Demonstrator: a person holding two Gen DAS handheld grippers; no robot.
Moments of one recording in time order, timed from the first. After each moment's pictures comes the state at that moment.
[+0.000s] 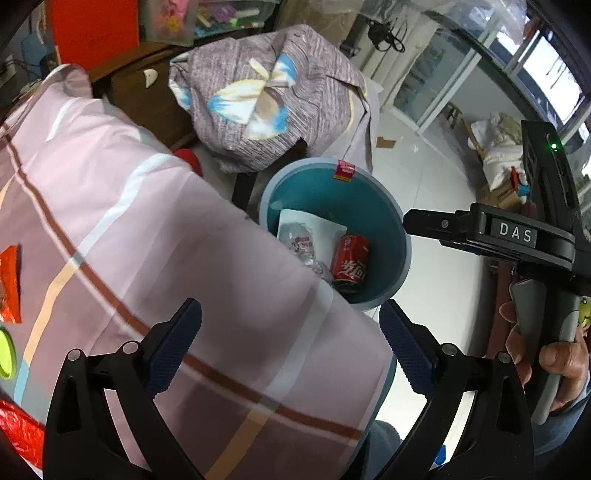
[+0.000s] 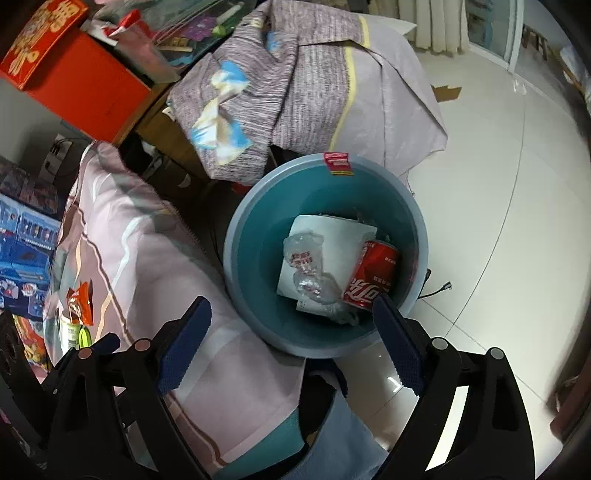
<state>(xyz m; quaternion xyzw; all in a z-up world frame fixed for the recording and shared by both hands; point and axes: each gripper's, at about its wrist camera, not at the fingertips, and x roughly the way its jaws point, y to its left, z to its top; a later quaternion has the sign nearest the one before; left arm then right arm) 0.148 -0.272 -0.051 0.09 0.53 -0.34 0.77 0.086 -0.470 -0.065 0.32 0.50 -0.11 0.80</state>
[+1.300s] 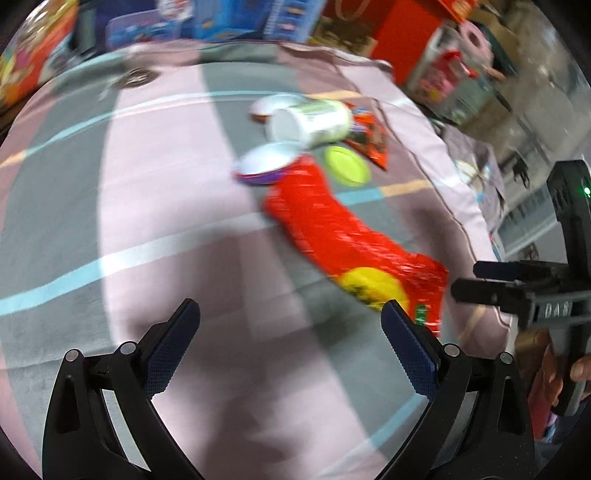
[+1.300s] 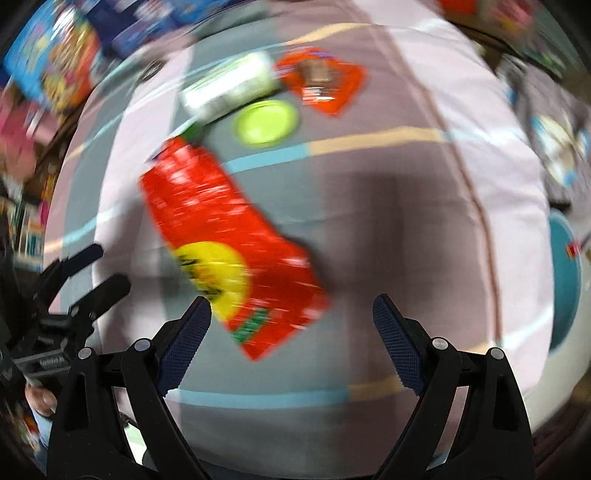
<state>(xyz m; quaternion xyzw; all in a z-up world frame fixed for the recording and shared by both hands) 0.074 0.133 -0.062 -0.11 0.51 -0.10 0.85 0.124 -0.069 -0.047 0.00 0.61 0.16 0.78</state>
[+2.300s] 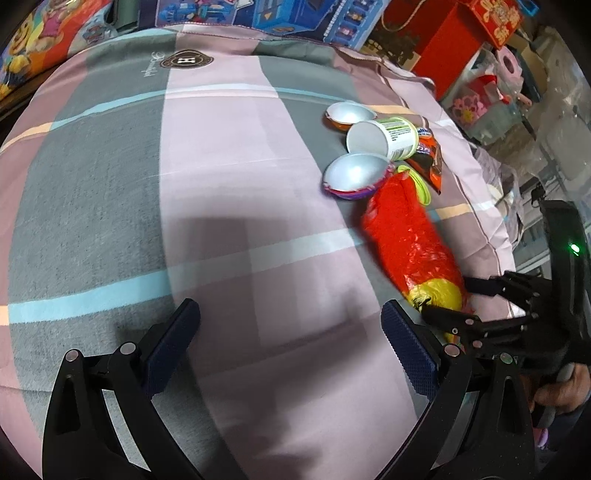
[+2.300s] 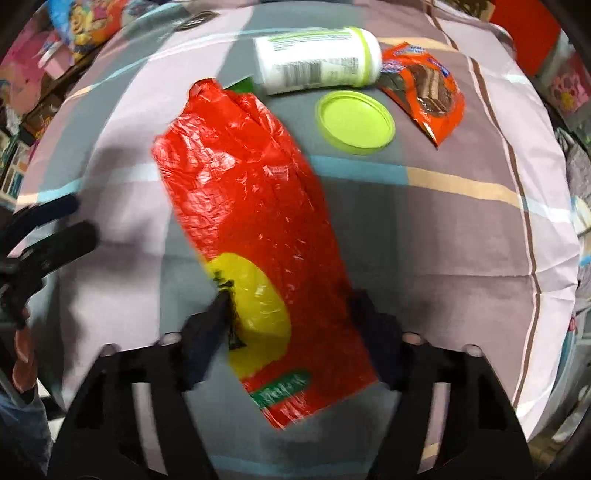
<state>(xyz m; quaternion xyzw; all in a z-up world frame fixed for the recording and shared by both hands) 0.093 0.183 -0.082 -0.13 0.52 -0.07 0.84 0.138 0.002 -0.082 -0.11 0.58 0.19 0.78</state>
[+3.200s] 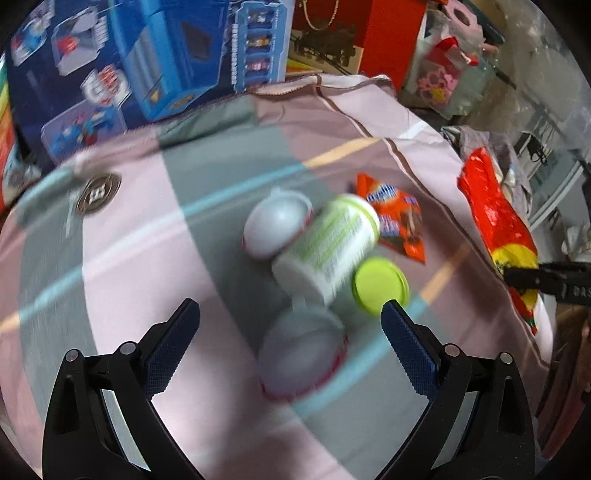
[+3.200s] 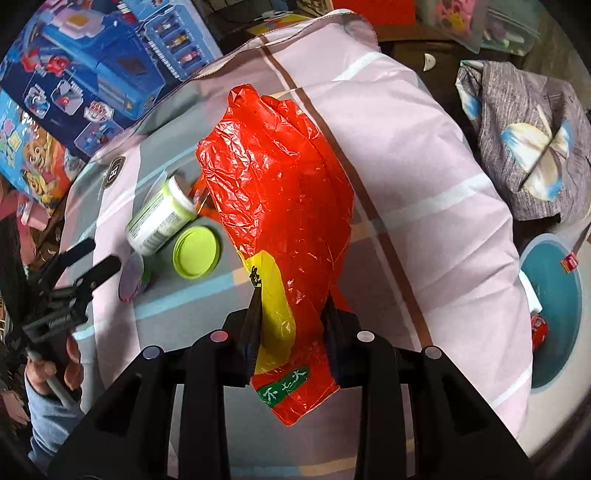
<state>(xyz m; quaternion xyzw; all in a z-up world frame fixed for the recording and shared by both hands) 0.220 0.103 -0.040 0.02 0.48 -0.12 0.87 0.212 -0.152 -0.031 0.11 0.55 0.11 0.82</state>
